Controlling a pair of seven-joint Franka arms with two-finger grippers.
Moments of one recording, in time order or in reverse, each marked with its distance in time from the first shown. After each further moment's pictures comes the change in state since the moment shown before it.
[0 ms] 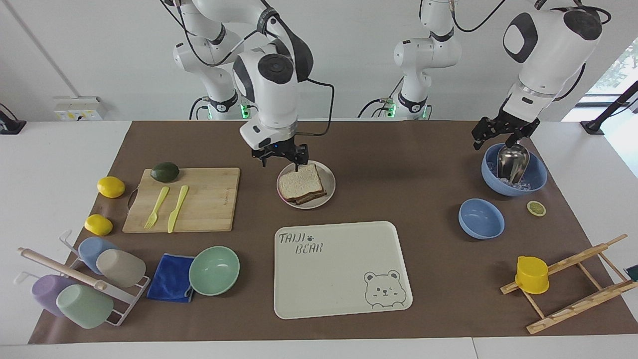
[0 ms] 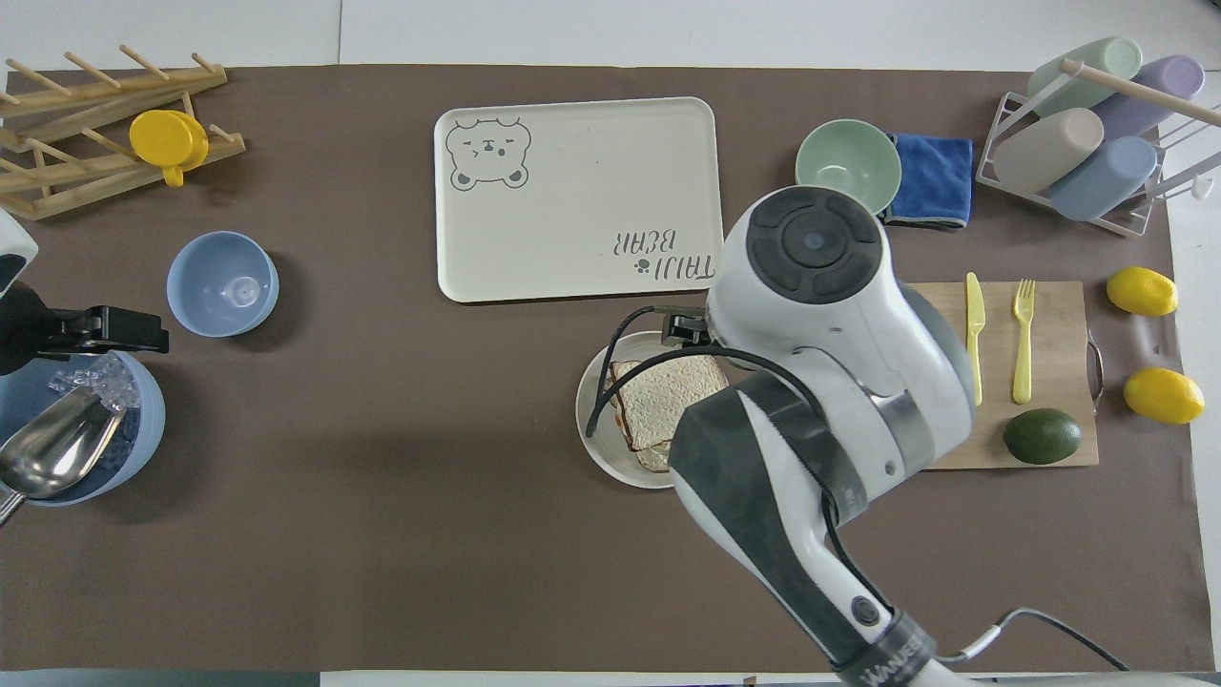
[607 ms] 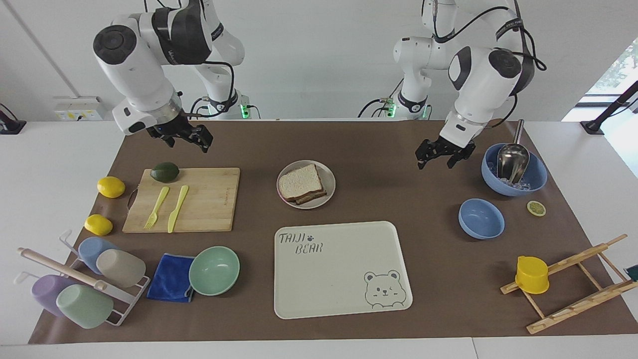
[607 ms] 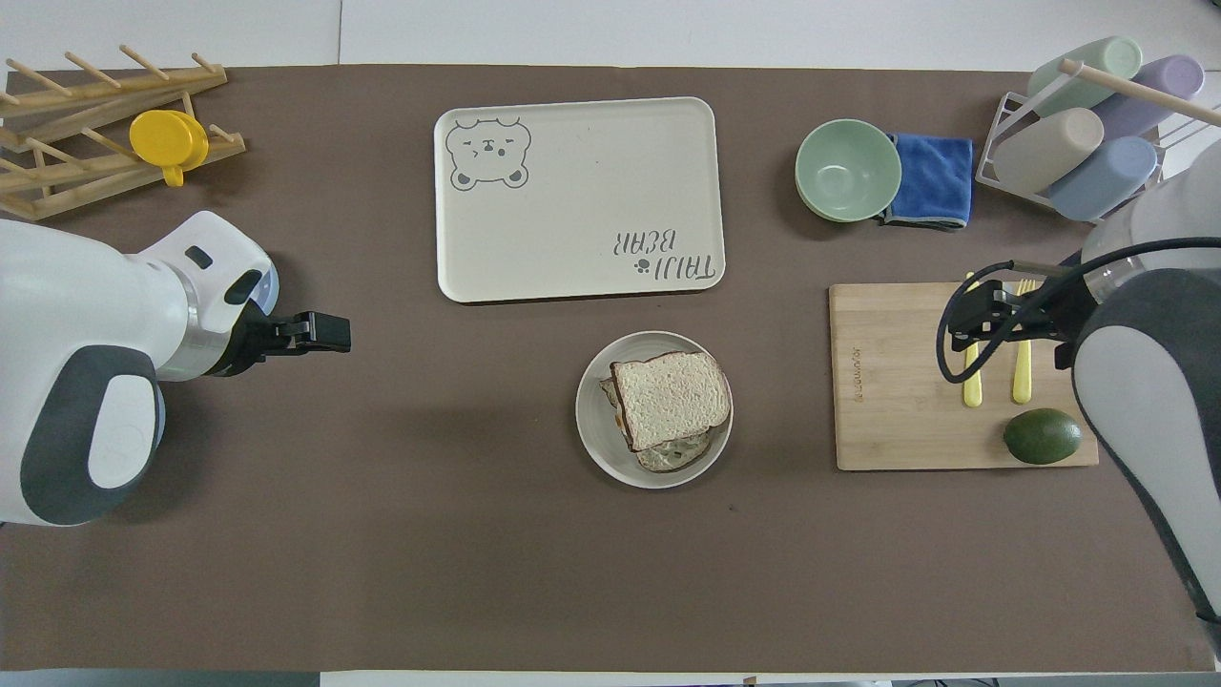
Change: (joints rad) left arm -0.218 0.074 -0.013 -0.132 -0.125 0.227 -0.182; right arm -0.371 -0.168 -0.013 0.000 0.044 -0.267 -0.378
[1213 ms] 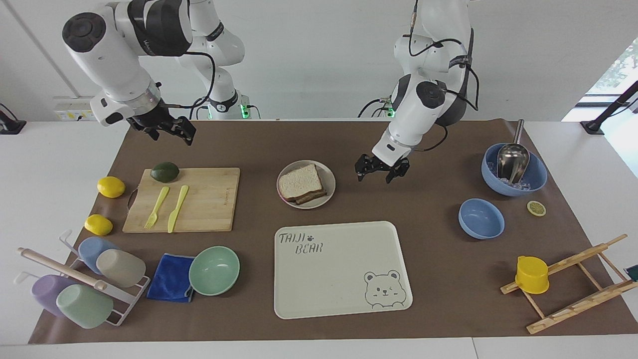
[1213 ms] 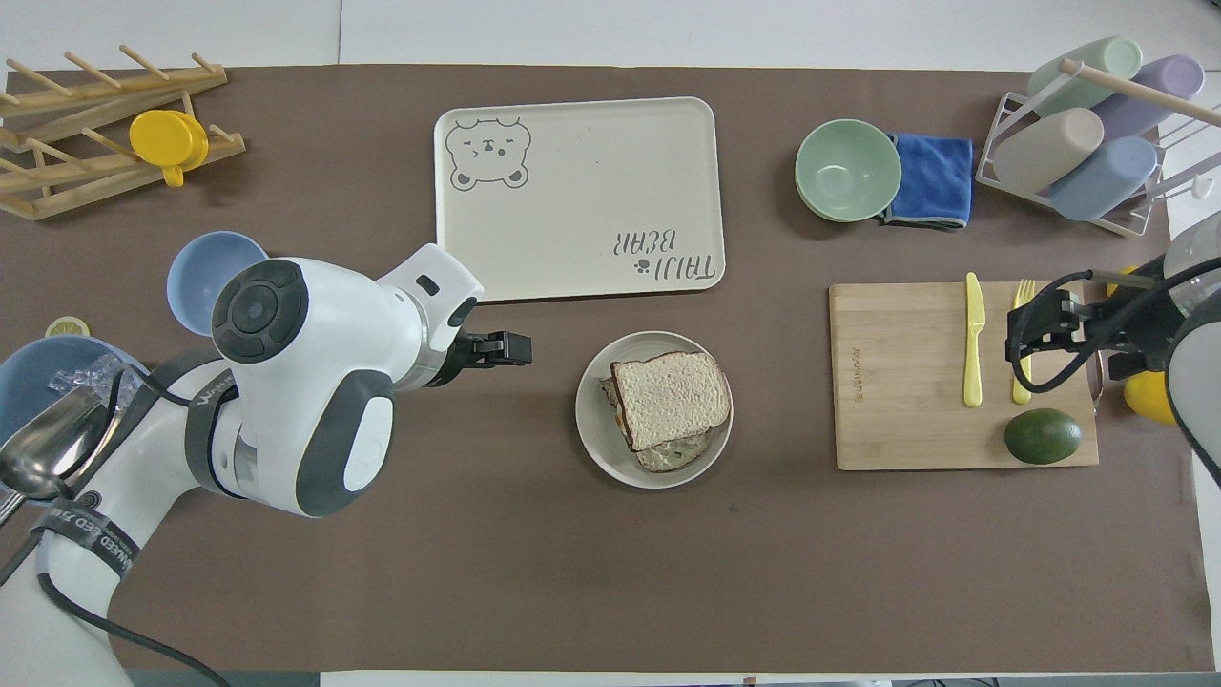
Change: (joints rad) left arm -0.246 0.151 -0.003 -0.005 -0.157 0.219 -0.085; right arm 0.191 -0.016 -0.259 -0.008 0.000 -0.015 -0.086
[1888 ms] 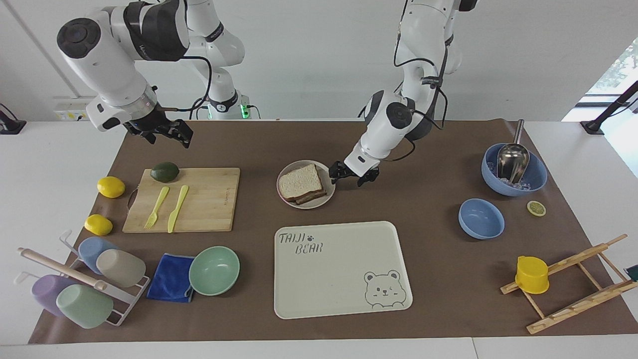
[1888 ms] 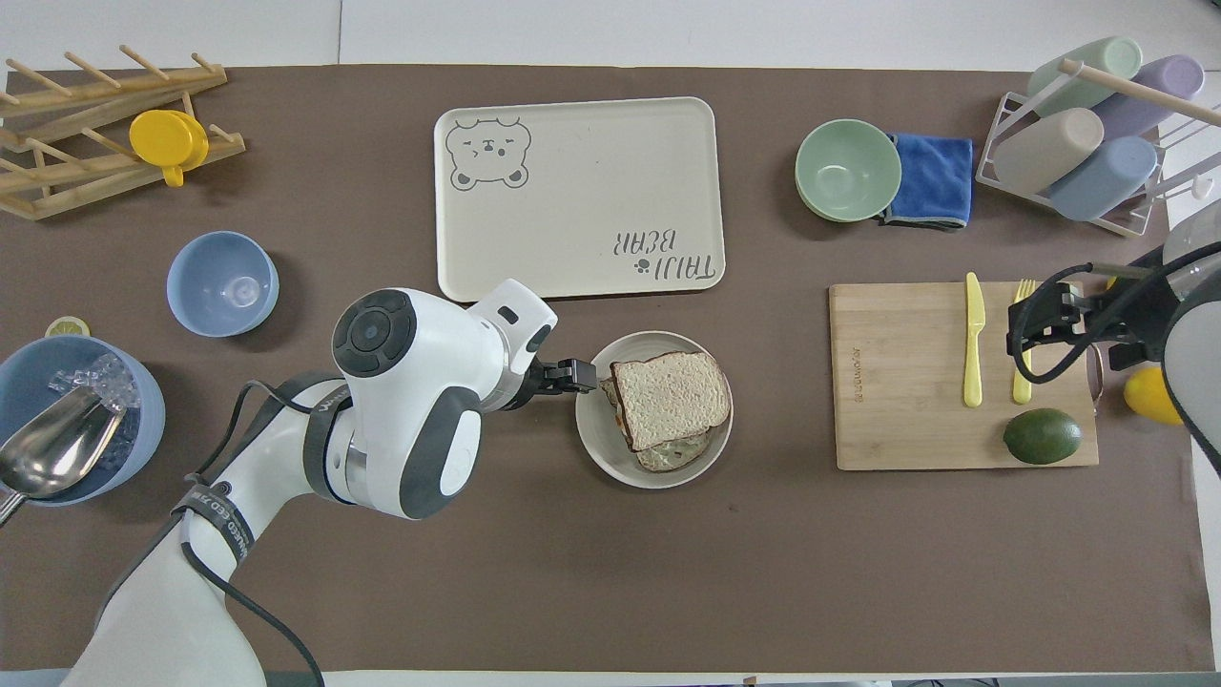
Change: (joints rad) left arm -0.103 0.128 0.001 -0.005 -0.139 0.086 -0.004; right arm -0.110 0.028 0.106 0.026 0.000 -0.003 -0.030
